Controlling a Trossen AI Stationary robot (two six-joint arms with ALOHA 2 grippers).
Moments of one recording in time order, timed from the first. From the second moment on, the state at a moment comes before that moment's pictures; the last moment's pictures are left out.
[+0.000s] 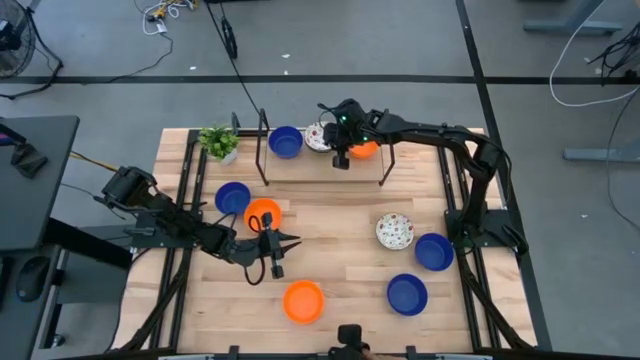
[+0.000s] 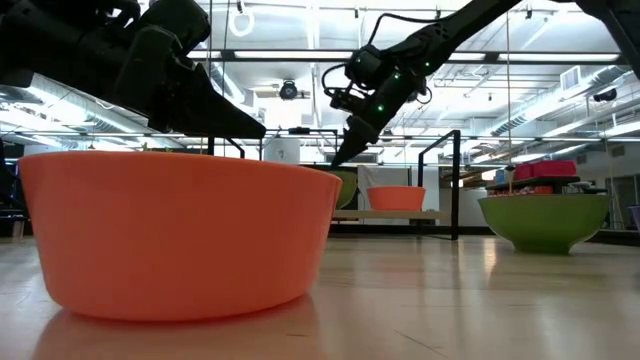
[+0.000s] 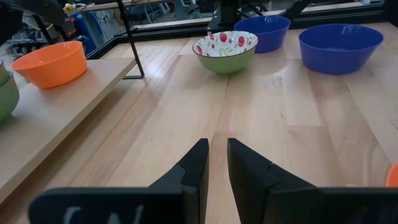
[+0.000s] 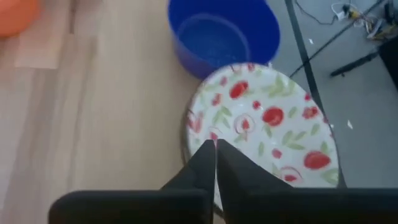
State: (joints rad) left arm -0.45 1.56 0.48 0.71 -0.71 -0.13; right arm -0.53 1.88 1.43 -0.37 -0.12 -0.50
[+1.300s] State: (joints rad) left arm -0.46 1.56 0.48 0.71 -0.70 -0.12; right arm 0.26 1.55 1.32 -0.57 -0.06 -0.27
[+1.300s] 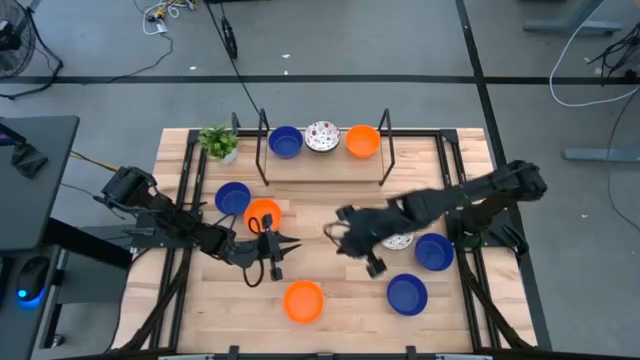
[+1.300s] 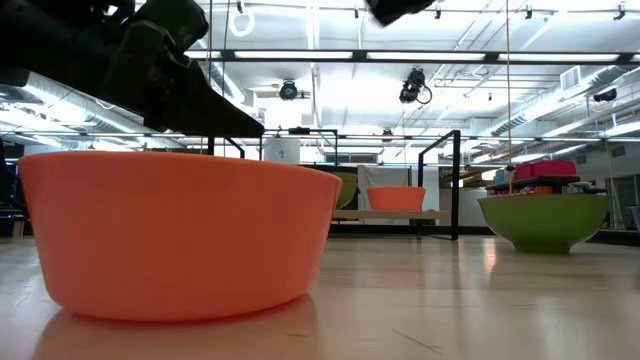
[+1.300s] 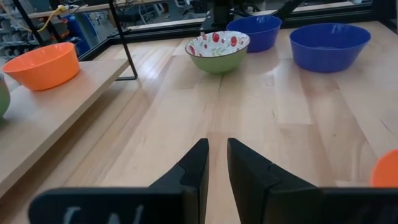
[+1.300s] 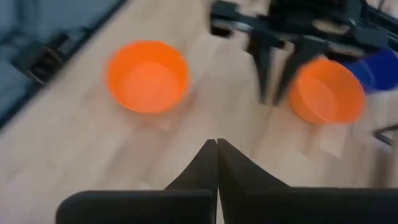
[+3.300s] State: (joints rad) left arm -0.47 1.56 0.49 0.68 -0.68 -0.33; right arm 0.39 2.09 1.44 -0.28 -0.30 -0.73
